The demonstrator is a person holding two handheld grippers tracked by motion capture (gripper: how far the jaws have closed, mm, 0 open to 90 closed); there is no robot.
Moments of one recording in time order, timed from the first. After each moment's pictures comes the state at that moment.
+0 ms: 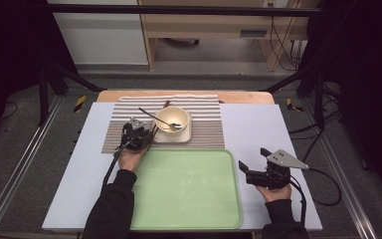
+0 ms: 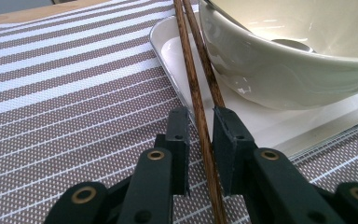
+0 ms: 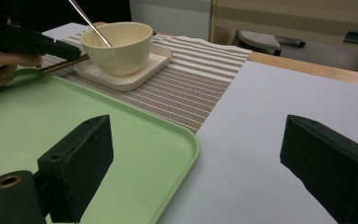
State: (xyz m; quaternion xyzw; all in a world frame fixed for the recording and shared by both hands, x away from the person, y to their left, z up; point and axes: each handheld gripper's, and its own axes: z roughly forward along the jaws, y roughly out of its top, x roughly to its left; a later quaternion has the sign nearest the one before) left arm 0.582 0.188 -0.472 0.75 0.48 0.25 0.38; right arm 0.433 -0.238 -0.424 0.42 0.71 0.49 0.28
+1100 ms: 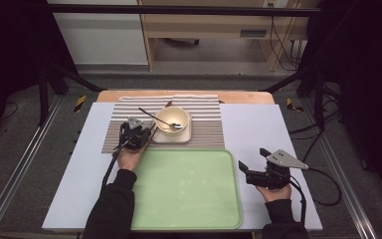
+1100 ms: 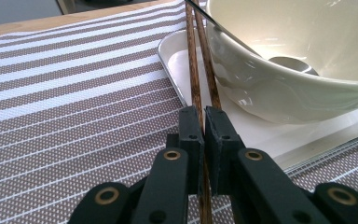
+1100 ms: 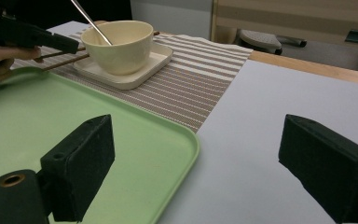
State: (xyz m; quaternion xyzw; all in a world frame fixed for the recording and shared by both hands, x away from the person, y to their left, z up) left arm 0.579 0.193 -0.466 0.73 0.49 0.26 0.40; right arm 0.433 -0.238 -0.425 0.42 0.71 0.49 0.28
